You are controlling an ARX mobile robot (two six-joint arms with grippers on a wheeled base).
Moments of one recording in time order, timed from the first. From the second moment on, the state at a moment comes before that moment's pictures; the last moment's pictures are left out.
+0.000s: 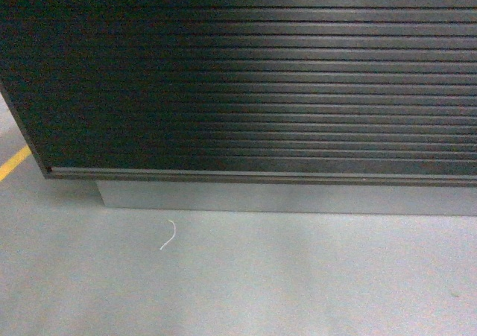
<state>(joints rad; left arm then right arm) 0.00 0.00 0.01 0.00 0.00 0.00 0.00 0.00 0.01 0.00 0.00 0.00</state>
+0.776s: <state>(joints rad) 0.00 0.00 0.01 0.00 0.00 0.00 0.00 0.00 0.01 0.00 0.00 0.00</state>
